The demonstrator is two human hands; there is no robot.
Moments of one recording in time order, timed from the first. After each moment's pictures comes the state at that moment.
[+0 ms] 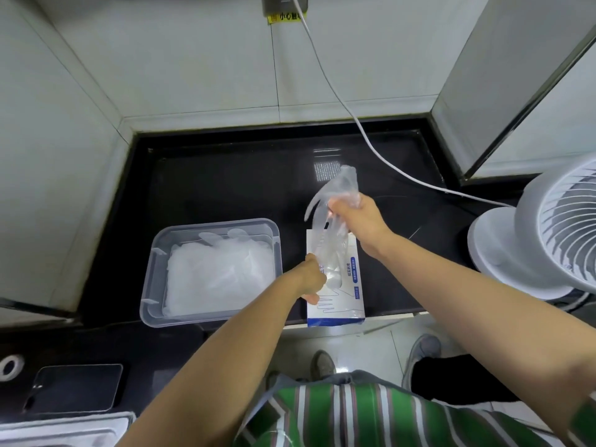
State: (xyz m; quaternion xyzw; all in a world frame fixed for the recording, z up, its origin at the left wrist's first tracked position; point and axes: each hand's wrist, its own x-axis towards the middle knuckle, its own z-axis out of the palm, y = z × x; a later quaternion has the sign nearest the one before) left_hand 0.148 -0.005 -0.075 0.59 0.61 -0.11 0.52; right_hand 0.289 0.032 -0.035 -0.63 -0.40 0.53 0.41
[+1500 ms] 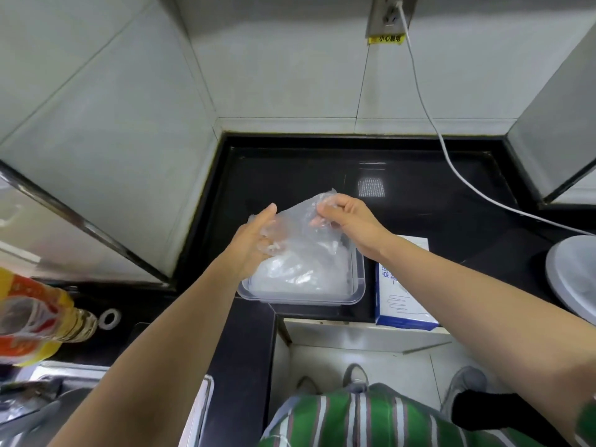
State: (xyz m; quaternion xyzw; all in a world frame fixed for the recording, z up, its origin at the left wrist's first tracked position) left_hand -0.083 -0.007 -0.014 0.28 0.59 0.37 0.66; right_hand 0.133 0.021 -0.004 -0.46 -0.52 0.61 0.37
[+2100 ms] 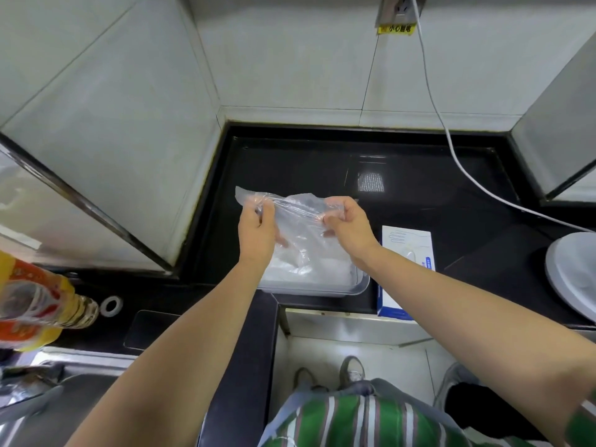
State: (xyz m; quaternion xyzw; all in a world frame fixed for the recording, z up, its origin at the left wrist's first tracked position) left_hand -0.062 -0.023 -0.022 0.42 0.67 0.50 0.37; right_hand 0.107 -0.002 -0.027 -0.58 -0.47 0.54 0.40
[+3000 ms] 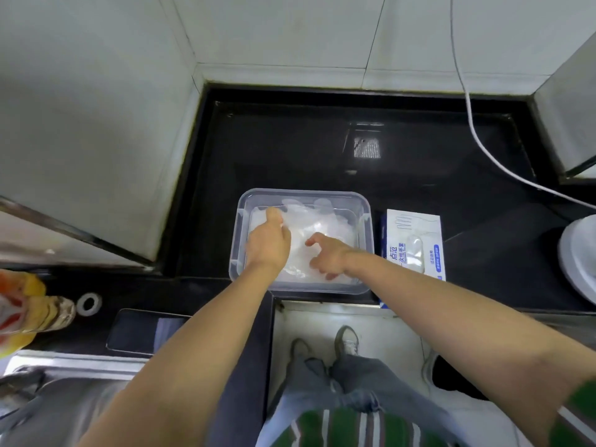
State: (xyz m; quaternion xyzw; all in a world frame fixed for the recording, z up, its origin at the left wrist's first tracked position) left_hand -0.049 -0.007 -0.082 0.60 0.76 0.10 0.24; right_hand 0.091 0.004 -0.082 -0.62 -0.56 0.54 -0.08
